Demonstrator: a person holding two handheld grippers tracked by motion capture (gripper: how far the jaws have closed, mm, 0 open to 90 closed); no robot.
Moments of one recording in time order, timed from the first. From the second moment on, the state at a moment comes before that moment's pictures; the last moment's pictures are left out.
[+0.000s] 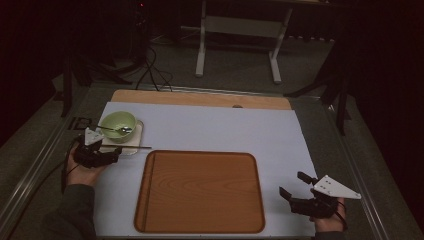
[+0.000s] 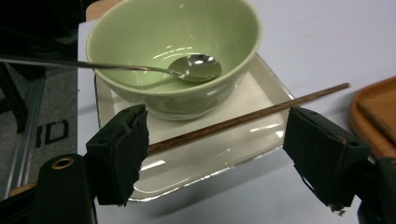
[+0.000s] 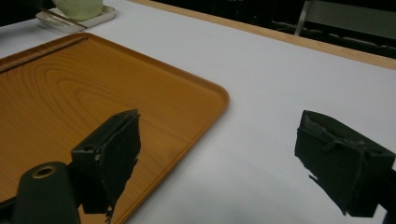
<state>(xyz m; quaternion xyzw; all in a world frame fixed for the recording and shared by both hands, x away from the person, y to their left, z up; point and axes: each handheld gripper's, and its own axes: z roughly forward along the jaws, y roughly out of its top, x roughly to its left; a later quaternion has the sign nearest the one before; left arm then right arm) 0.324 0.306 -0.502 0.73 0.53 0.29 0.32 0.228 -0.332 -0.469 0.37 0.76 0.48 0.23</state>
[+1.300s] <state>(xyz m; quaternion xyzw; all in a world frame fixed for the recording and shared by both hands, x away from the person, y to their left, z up) 0.345 0.307 -0.526 0.74 0.55 0.27 0.28 0.228 -0.332 -0.469 0.37 0.76 0.48 0.23</state>
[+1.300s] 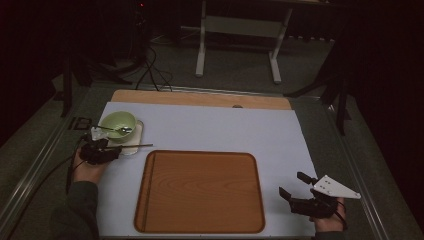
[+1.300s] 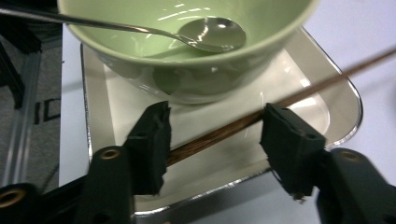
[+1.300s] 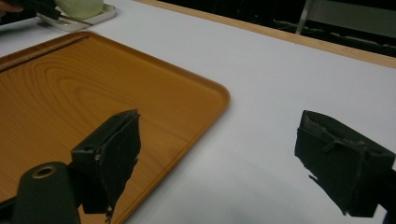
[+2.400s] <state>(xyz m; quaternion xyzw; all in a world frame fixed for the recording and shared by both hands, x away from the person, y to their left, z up) 0.358 0.264 -0.516 0.81 0.47 0.25 0.23 0.228 -0.331 -0.469 0.37 0.77 0.48 0.23</state>
